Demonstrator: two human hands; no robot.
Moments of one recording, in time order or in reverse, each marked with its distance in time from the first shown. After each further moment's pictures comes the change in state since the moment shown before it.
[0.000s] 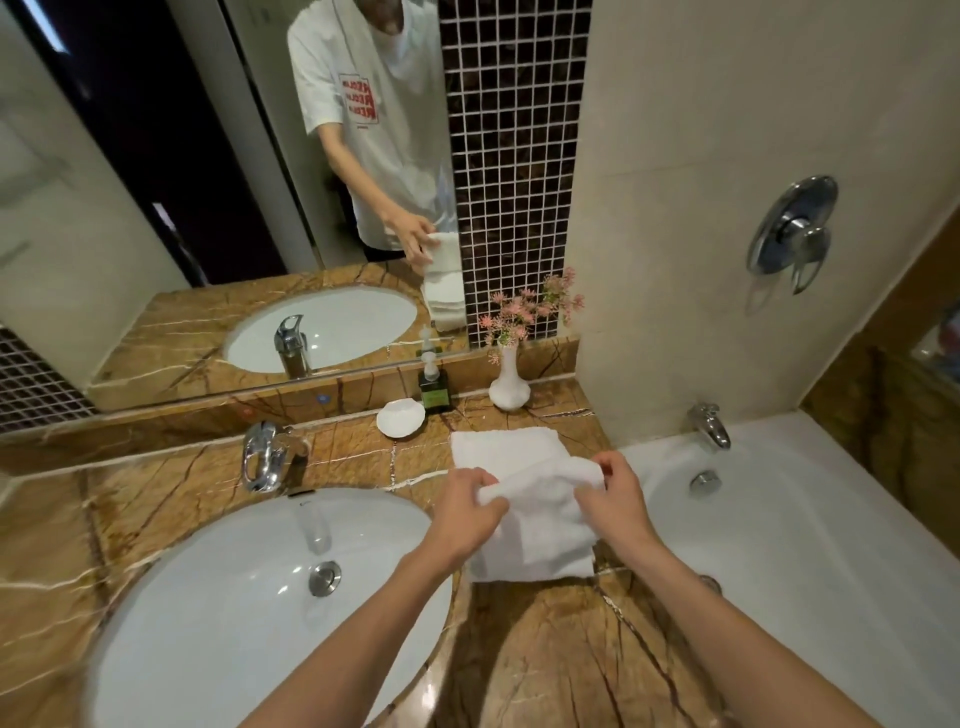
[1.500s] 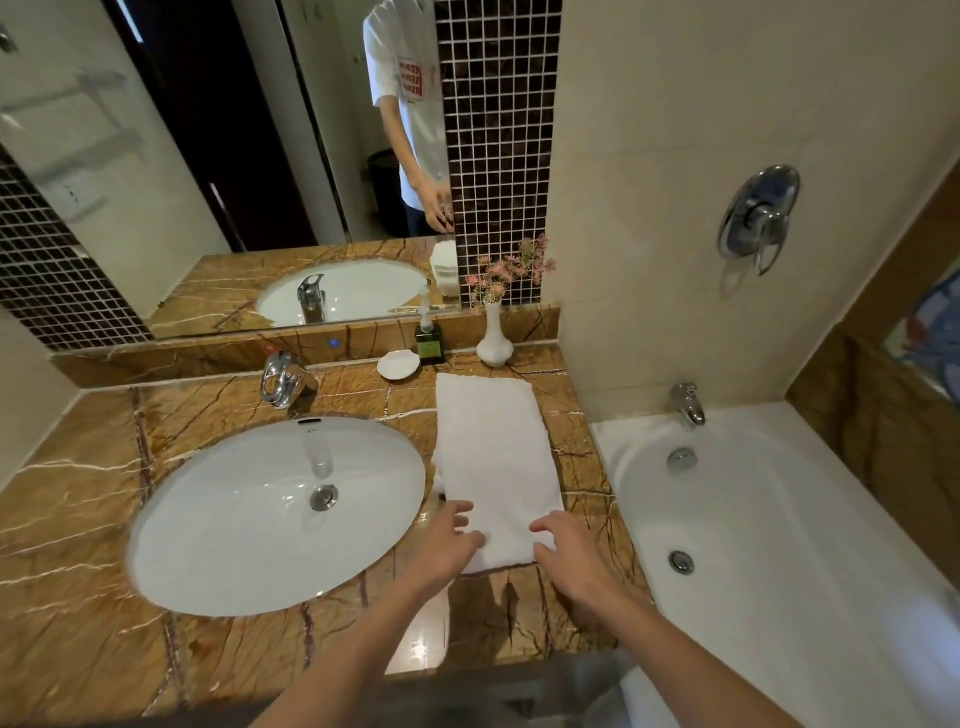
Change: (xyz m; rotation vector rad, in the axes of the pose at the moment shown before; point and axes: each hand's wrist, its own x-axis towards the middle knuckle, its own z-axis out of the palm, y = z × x) left_hand -0.144 -0.019 0.078 -0.198 -0.076 -0.335; right_hand -0.110 0.113 -0.048 -0.639 -0.385 -0.272
